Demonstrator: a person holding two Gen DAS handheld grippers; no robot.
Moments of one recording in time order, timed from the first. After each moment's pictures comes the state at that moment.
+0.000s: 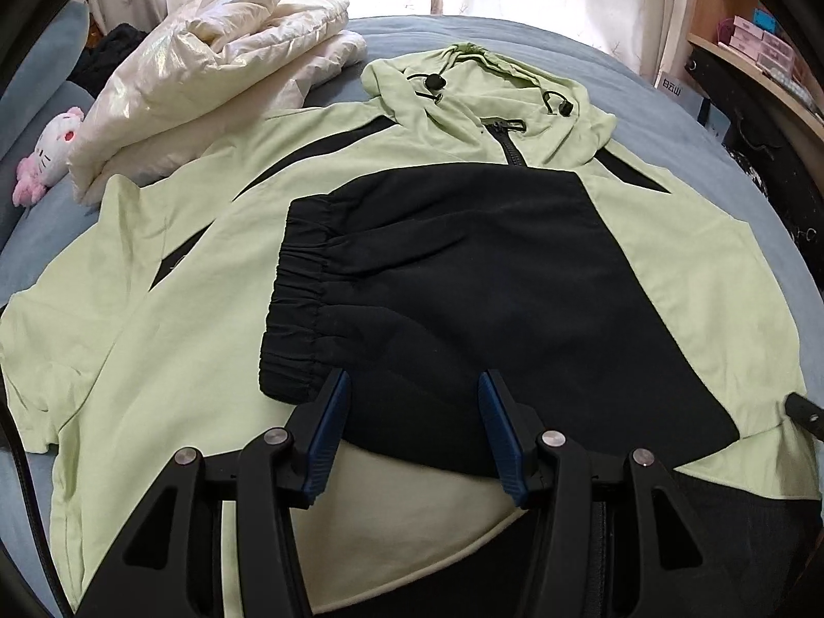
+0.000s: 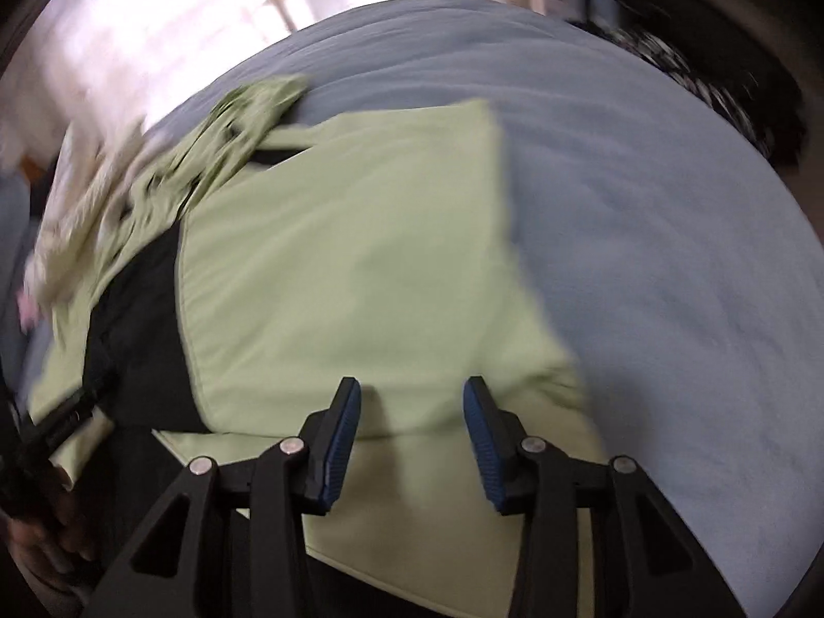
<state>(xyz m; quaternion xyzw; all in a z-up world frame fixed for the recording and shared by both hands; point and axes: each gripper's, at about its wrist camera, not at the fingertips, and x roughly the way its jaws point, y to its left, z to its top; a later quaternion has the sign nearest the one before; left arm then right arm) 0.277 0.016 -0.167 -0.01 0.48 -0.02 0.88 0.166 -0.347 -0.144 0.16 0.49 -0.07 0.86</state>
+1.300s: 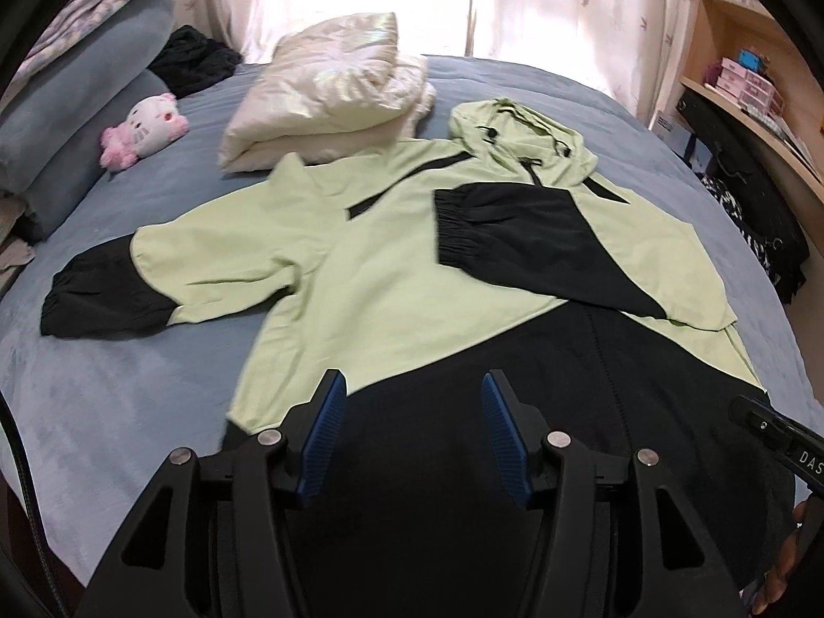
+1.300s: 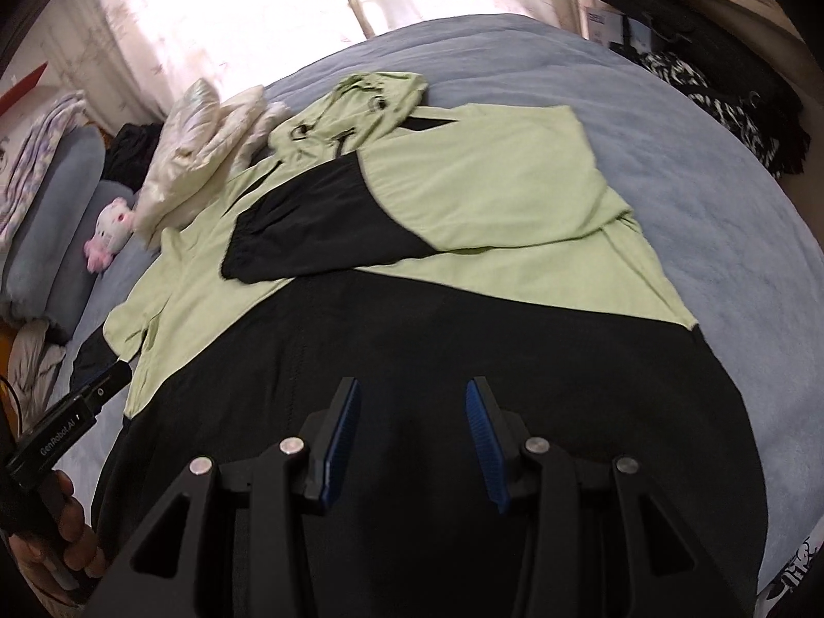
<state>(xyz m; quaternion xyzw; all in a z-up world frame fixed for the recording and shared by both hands) 0.102 0.123 -0.077 -0.04 0.44 0.00 0.90 0.042 -0.198 -0.085 0.11 0.47 0.02 0.88</state>
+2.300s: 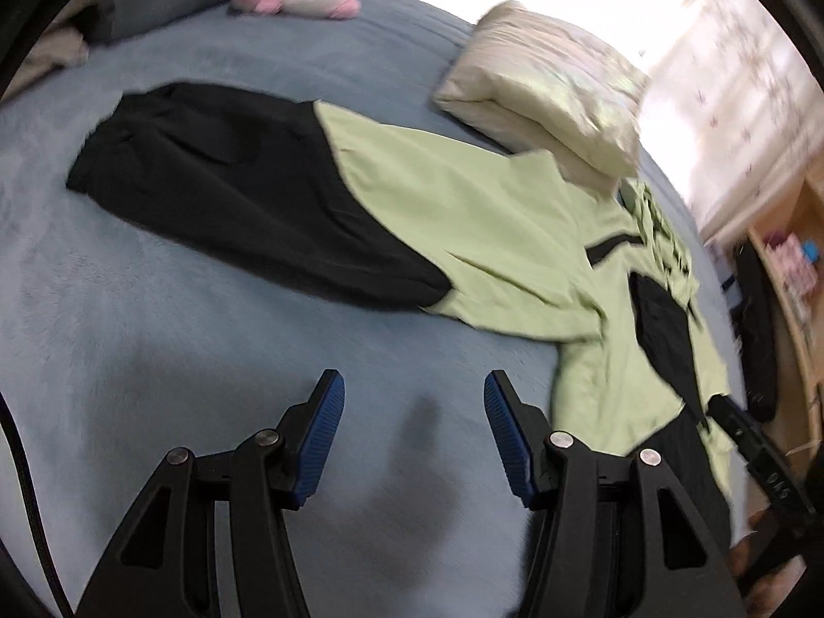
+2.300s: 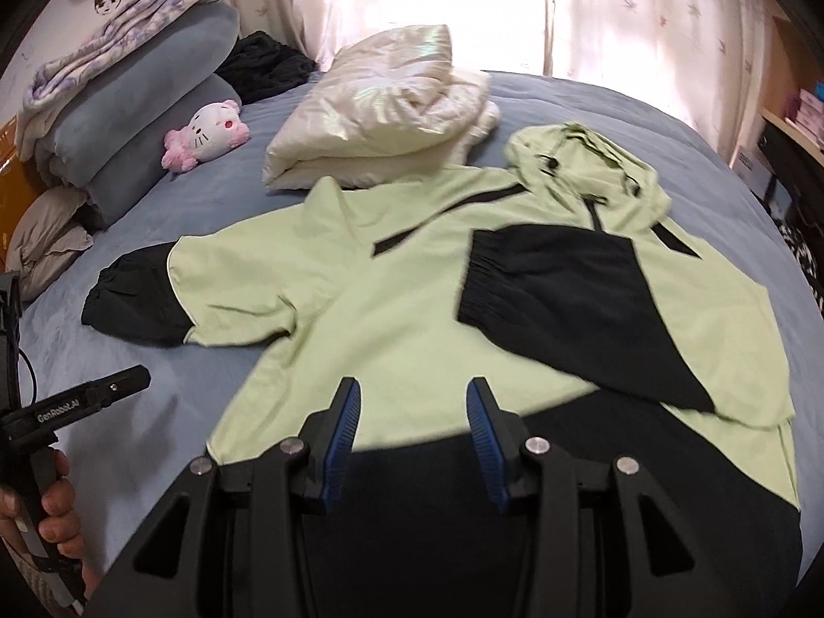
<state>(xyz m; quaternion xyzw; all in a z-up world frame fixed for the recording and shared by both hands) 0.121 0.391 -0.150 -0.28 0.46 0.03 0.84 0.123 0.047 -0.081 -0.05 0.43 0.12 0.89</state>
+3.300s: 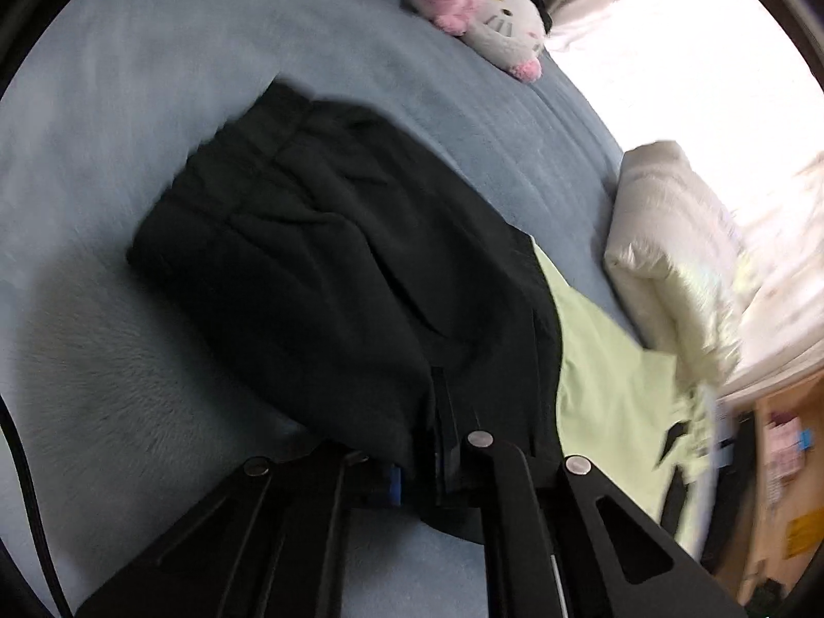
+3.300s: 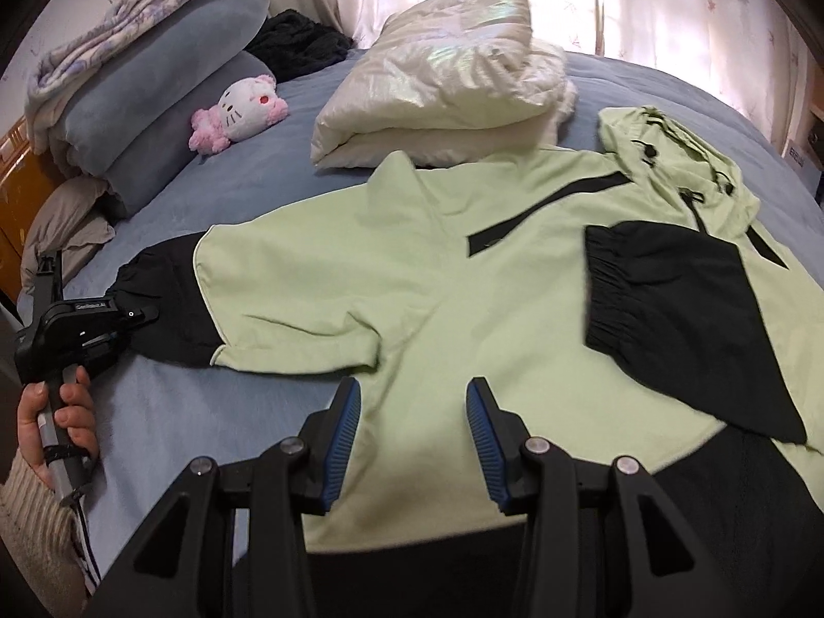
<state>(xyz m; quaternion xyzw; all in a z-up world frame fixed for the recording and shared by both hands) 0.176 0.511 -0.180 -0.39 0.42 0.15 0.81 0.148 0.090 -0.109 -0.03 0.45 0.17 0.87</state>
